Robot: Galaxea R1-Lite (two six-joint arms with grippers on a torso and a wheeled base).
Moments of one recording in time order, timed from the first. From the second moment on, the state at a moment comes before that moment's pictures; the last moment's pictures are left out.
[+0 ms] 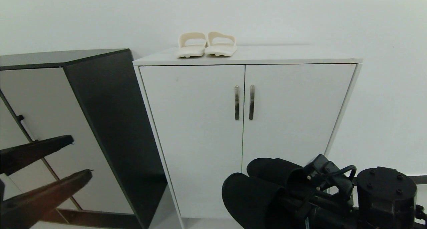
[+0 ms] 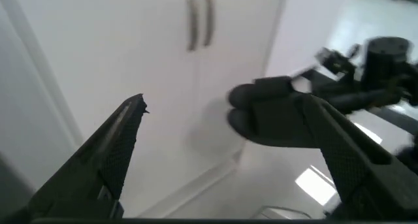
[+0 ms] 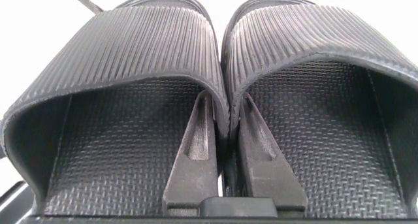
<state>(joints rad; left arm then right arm) -0.21 0.85 -0.54 -0.24 -0.49 -0.08 0.84 1.63 -0.32 -0.98 -0.07 0.13</state>
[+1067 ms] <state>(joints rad) -0.70 1.71 -1.16 -0.50 -0.42 -0.23 0.85 1.63 -0.32 -0.98 -0.06 0.14</state>
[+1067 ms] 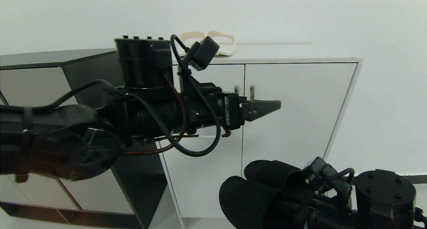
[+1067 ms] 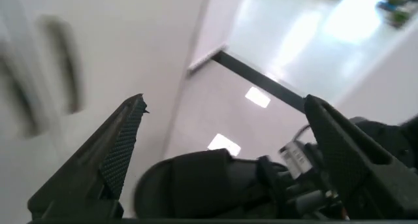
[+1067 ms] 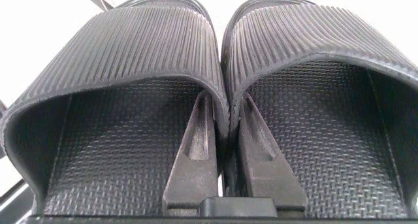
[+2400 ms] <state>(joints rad) -0.72 1.92 -1.38 -0.44 -0.14 -0.29 0.86 1.64 -0.32 -0.98 -0.05 0.13</state>
